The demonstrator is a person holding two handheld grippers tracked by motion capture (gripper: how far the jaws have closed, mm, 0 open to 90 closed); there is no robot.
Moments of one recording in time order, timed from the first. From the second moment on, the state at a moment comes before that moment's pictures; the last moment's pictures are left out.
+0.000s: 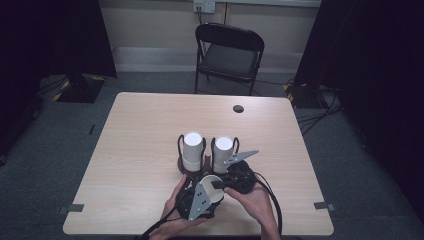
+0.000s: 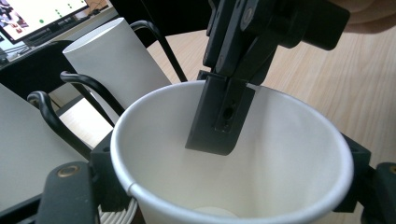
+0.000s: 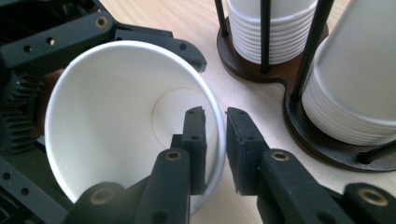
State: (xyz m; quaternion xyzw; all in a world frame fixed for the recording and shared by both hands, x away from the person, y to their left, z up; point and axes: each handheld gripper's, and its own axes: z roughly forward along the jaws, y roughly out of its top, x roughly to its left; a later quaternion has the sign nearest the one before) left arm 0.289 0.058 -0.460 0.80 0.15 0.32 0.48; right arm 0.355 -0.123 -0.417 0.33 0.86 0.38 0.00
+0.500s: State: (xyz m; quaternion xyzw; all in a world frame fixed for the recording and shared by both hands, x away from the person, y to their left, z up) left arm 0.296 0.067 -0.461 0.78 0.21 0.29 0.52; right arm 0.350 -0.131 -0.415 0.33 0.84 0.44 0.02
